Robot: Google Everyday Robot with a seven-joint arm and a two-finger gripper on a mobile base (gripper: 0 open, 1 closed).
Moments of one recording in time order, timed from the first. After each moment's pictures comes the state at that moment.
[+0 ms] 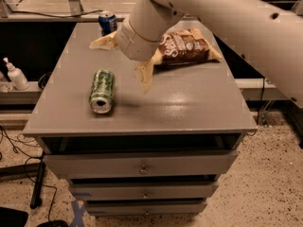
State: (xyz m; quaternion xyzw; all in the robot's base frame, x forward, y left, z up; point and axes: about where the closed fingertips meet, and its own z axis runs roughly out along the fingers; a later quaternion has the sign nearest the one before) arm 0.575 0.080 0.904 -0.93 0.23 -0.02 0.28
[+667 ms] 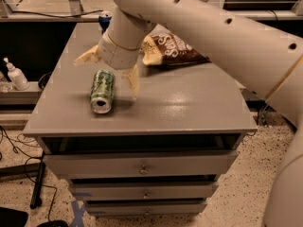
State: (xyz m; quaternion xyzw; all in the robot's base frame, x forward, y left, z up) arm 0.574 0.117 0.867 -0.96 0.14 -0.01 0.23
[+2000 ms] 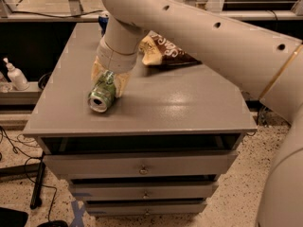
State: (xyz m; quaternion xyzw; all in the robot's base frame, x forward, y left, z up) arm 0.581 0.118 0.851 -0.96 0.17 -0.03 0.20
